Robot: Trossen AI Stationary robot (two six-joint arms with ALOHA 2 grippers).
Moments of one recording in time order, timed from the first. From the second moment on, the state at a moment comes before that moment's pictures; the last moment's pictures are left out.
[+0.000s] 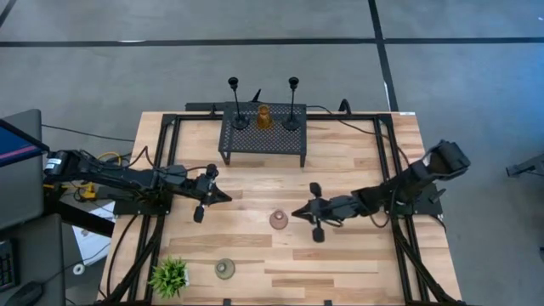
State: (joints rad) left arm -0.08 0.62 0.12 0.47 0.14 0.02; right arm 0.35 1.56 0.51 0.68 0.32 0.14
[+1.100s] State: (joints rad) left arm -0.08 0.62 0.10 0.47 0.14 0.02; right arm 0.30 1.90 0.74 0.66 0.31 0.26
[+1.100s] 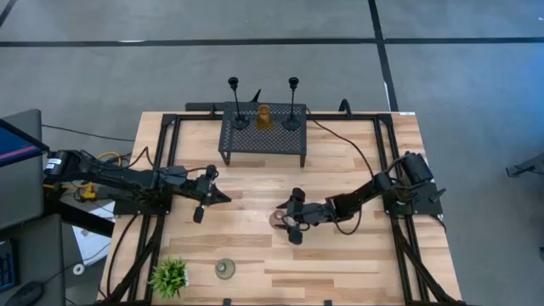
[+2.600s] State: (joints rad) left arm -0.08 0.62 0.10 0.47 0.14 0.02; right arm 0.28 1.90 0.74 0.69 0.29 0.25
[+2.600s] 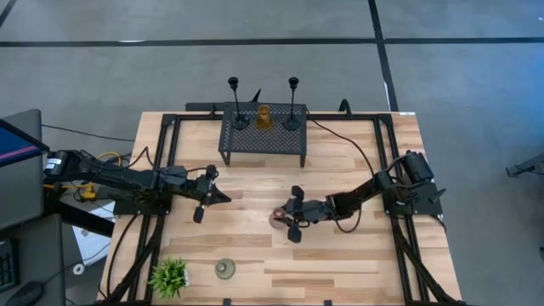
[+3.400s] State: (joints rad) left arm -0.08 0.63 0.10 0.47 0.14 0.02; right arm 0.10 1.48 0.76 0.39 0.24 0.06
